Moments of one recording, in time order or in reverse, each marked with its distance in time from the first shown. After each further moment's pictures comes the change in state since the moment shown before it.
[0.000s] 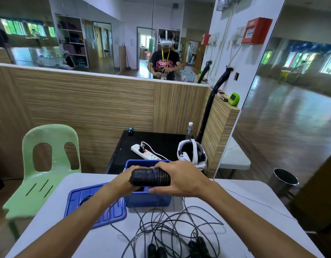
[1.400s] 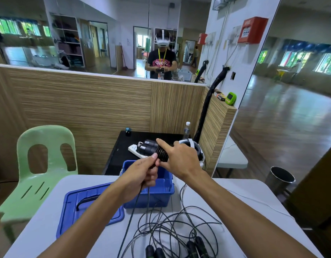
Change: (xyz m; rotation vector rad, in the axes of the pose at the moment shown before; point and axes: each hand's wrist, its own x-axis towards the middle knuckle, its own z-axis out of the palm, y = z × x) left_hand 0.004 0.078 -0.010 -1.171 0.068 -0.317; right_hand 0.033 0.017 0.003 -0.356 0.279 0.283
